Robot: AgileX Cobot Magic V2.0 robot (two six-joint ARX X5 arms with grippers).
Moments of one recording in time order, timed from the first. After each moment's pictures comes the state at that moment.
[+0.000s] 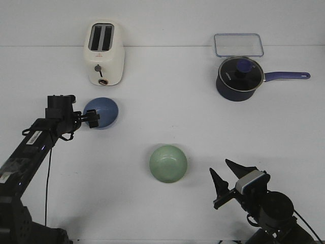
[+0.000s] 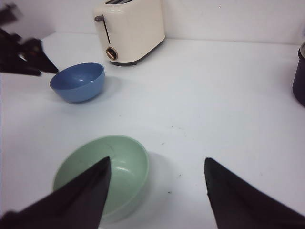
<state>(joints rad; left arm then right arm) -0.02 1.58 1.17 -0.35 0.08 -0.18 0.65 0.35 0.54 -0.42 0.06 0.21</state>
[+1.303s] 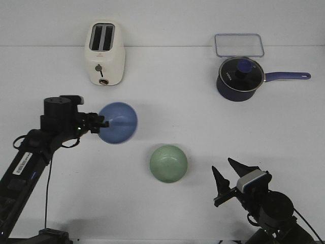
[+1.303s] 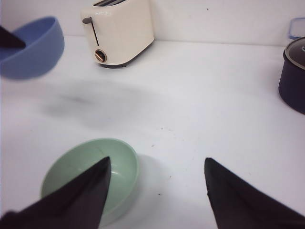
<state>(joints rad) -0.18 1.31 1.19 -0.49 0.29 -0.18 0.65 0.35 0.54 -0.42 0.11 0.21</state>
